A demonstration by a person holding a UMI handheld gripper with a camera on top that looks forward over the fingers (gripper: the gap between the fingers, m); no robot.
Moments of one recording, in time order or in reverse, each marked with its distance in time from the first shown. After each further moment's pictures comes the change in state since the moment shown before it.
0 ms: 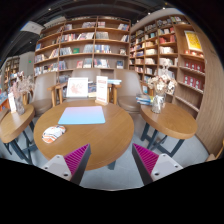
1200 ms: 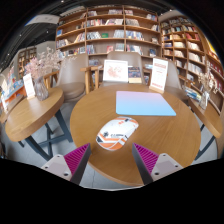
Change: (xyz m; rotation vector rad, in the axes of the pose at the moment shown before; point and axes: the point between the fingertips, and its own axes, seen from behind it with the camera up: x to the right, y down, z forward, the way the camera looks) arm -0.278 0.047 0.080 -0.135 -0.250 -0.075
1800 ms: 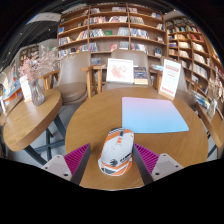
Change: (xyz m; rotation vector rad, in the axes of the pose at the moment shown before) arm -0.013 -0.048 0.067 -0.017 -0.032 -0.020
